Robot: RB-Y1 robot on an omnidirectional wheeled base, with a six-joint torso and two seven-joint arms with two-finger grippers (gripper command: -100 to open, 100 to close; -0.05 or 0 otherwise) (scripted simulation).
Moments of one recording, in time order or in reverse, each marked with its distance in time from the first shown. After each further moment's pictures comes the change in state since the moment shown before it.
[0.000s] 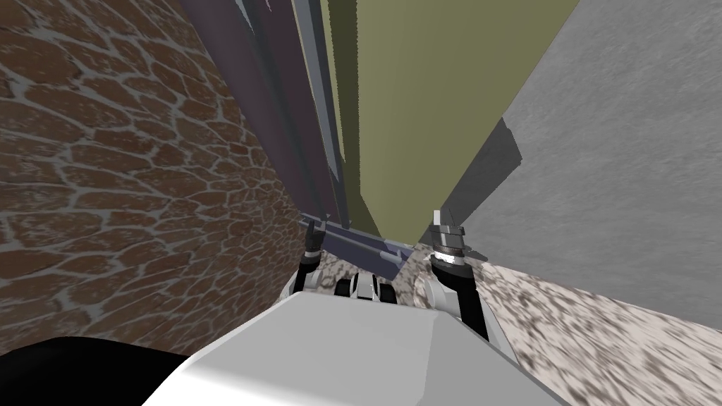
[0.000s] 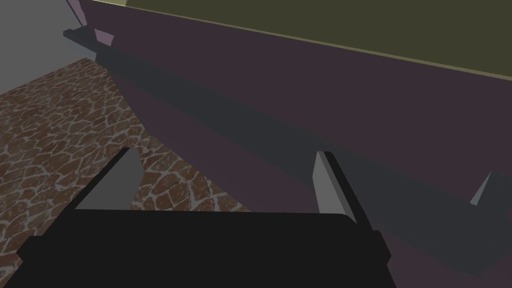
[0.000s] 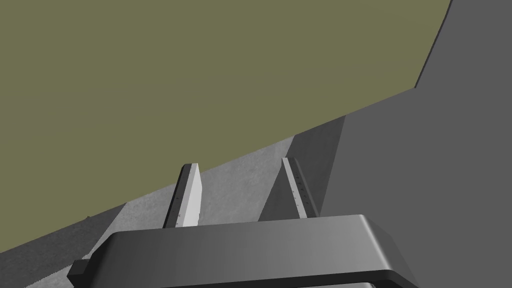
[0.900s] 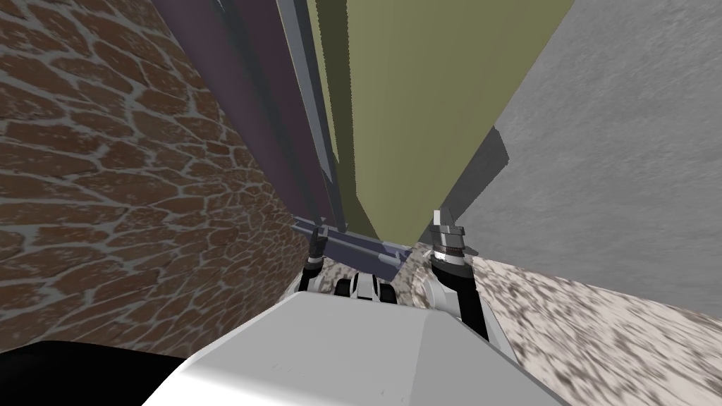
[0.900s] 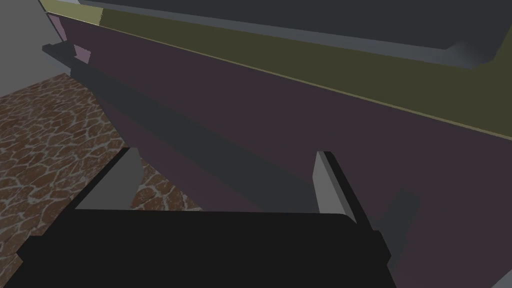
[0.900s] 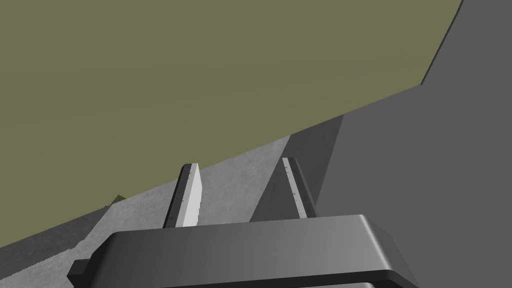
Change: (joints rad) left arm -0.054 -0.001 -0.019 0.239 -0.013 -0.171 -0.009; right arm 0.000 0.000 0.000 0.000 0.000 0.000 0.000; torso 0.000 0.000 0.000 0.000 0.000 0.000
